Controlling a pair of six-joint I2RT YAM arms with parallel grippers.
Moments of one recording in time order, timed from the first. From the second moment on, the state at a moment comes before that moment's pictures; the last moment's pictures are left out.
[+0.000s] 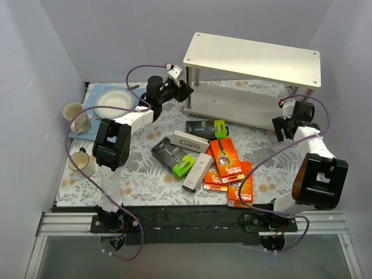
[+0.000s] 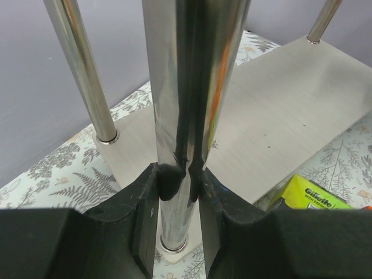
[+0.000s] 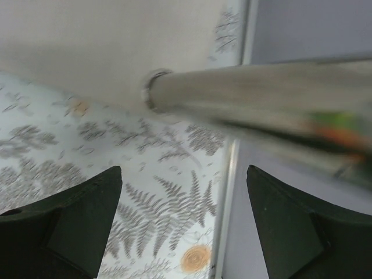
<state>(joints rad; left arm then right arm) -0.38 2.09 1.53 0.51 0.52 -0.02 -0.21 1.47 0.98 -0.35 0.09 -0.51</state>
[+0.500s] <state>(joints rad) -0.38 2.06 1.52 0.48 0.45 0.00 -0.24 1.75 1.24 -0.23 0.00 -0.53</state>
